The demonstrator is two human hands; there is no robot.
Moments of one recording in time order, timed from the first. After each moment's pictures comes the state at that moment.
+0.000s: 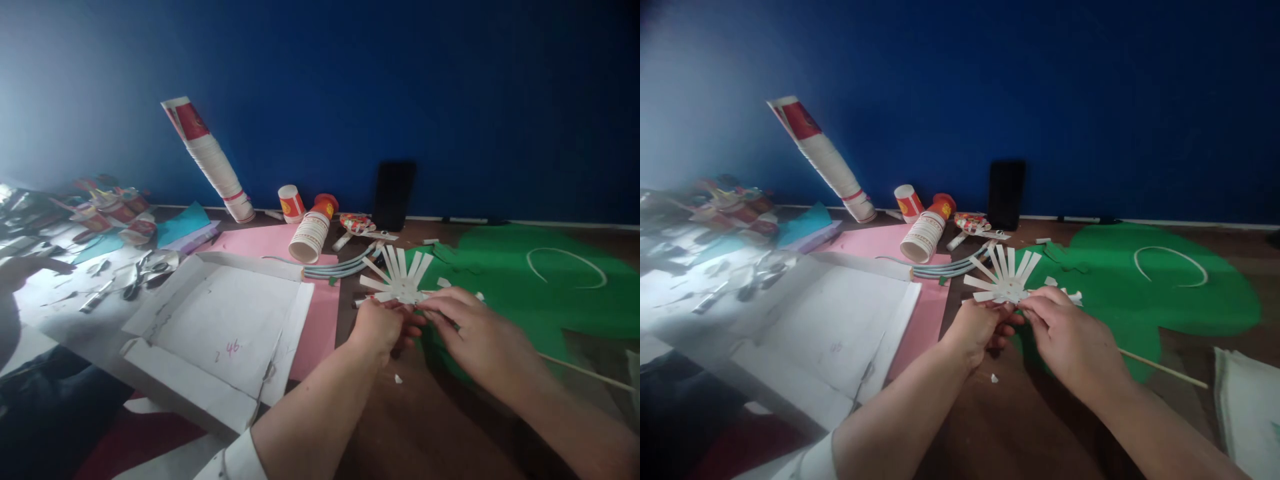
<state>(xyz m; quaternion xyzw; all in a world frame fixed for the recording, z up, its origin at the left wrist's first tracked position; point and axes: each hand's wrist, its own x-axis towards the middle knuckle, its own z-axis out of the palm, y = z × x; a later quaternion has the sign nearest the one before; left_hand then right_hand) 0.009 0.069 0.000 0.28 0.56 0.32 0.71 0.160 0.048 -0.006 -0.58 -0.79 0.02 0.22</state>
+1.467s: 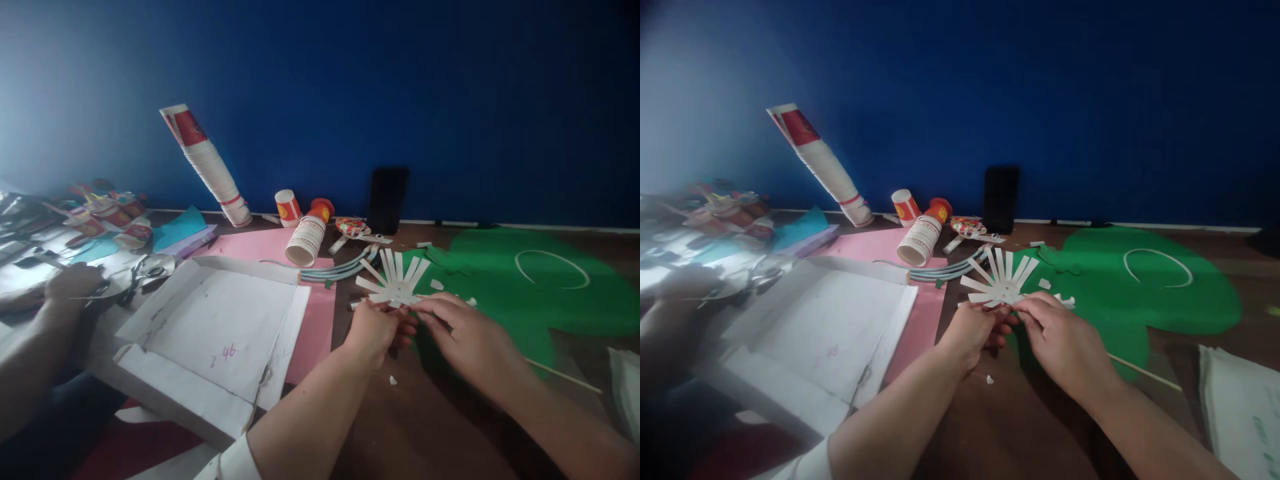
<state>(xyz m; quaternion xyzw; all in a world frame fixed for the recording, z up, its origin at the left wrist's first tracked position) 0.010 0.067 0.002 0.28 0.55 0.36 0.70 0.162 0.049 -0.009 -0.57 -0.77 0.09 0.25</state>
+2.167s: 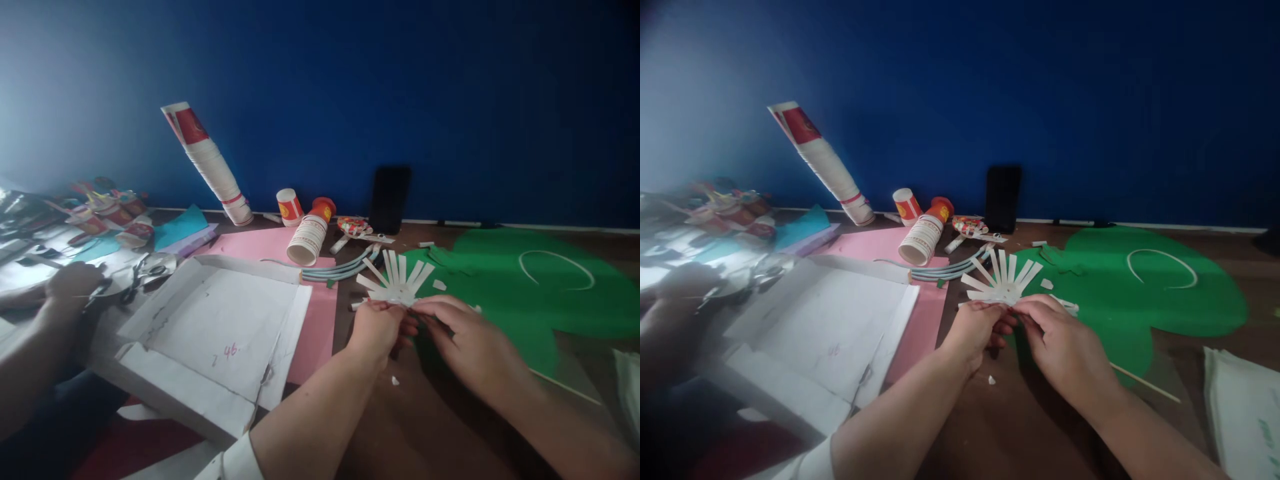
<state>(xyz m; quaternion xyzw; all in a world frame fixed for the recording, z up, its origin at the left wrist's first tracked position) 0.012 0.067 0.000 0.27 0.54 0.39 0.69 0.160 0.046 -0.016 -0.55 -0.78 0.10 0.29</state>
